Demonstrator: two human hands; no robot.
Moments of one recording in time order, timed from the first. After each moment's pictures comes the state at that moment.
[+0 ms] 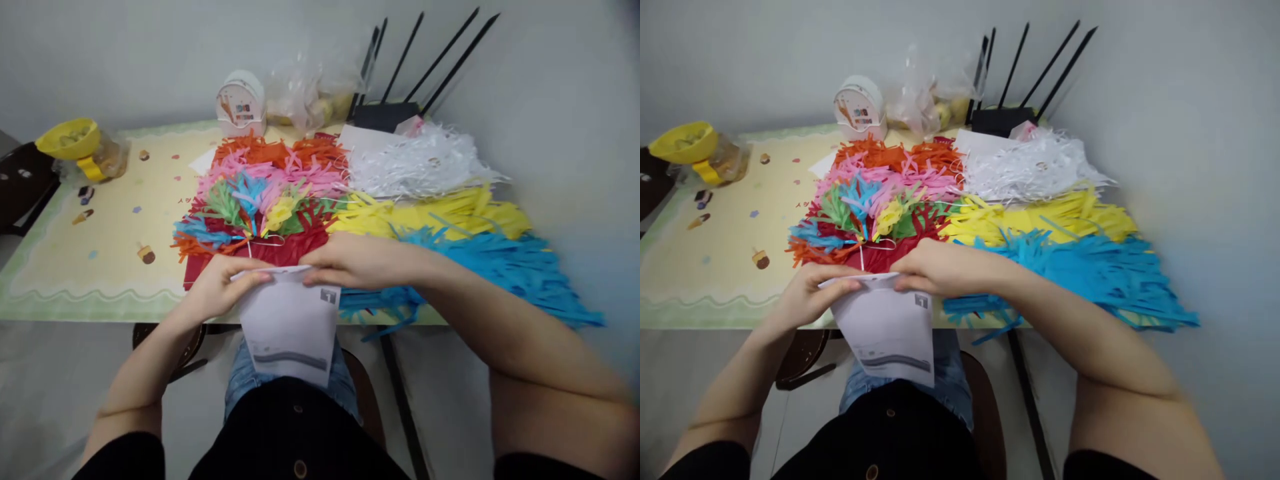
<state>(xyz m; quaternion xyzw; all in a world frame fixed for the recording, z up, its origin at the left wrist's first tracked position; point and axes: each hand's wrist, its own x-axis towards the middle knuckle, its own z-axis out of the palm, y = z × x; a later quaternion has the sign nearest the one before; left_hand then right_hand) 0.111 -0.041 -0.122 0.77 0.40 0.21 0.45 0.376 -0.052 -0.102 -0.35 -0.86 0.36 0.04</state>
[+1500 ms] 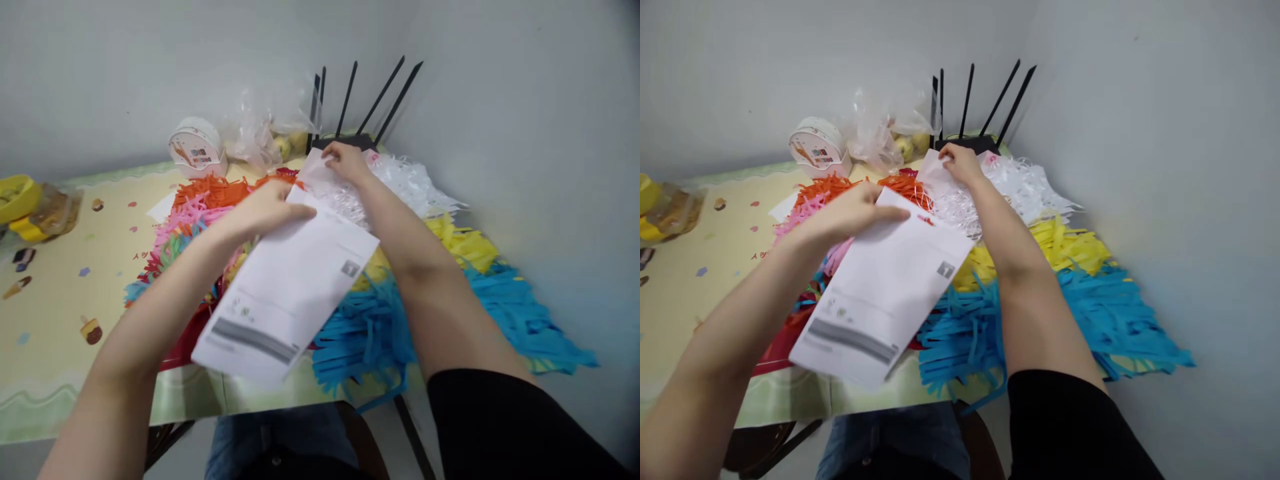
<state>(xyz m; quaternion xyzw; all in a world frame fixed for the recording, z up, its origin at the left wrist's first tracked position) 0.311 0.128 -0.070 0.77 0.39 0.09 0.49 0.623 0.256 -0.235 -0.68 -0.62 0.03 0.38</state>
